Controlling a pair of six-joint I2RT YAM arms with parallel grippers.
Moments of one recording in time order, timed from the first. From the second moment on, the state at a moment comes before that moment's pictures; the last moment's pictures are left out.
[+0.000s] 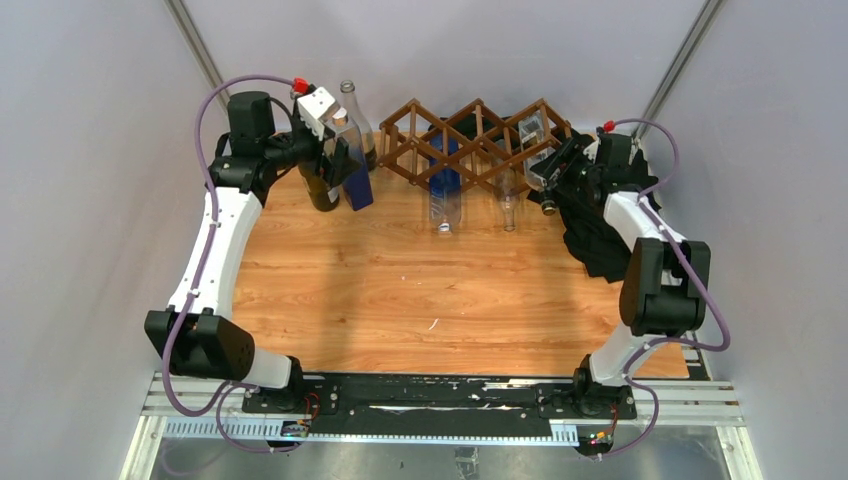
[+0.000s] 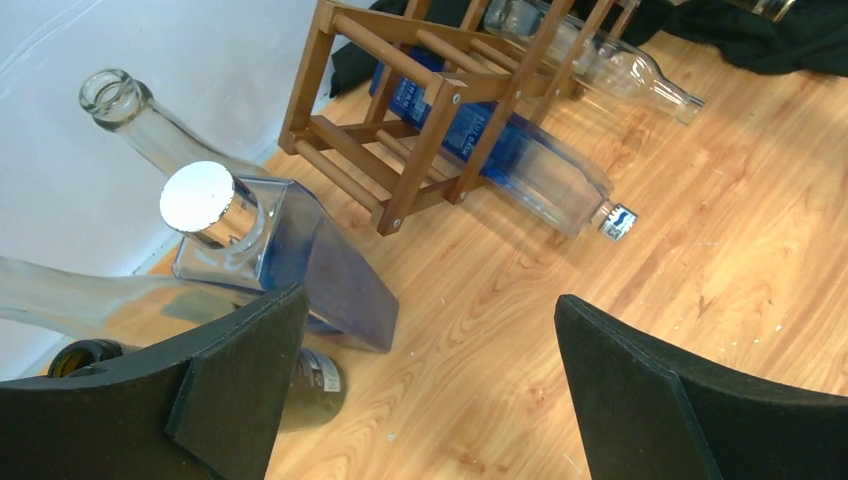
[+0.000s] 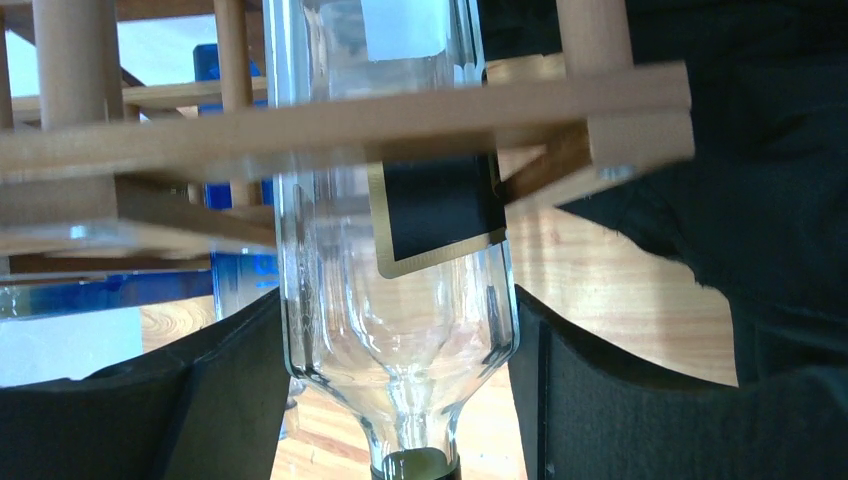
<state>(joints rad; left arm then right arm) -0.06 1.41 1.52 -0.53 0.70 0.41 -0.06 1.71 1.22 -0.04 -0.42 0.59</state>
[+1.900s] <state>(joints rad) -0.08 1.41 1.50 -0.56 0.72 0.44 -0.06 1.48 0.92 -0.01 -0.51 0.60</state>
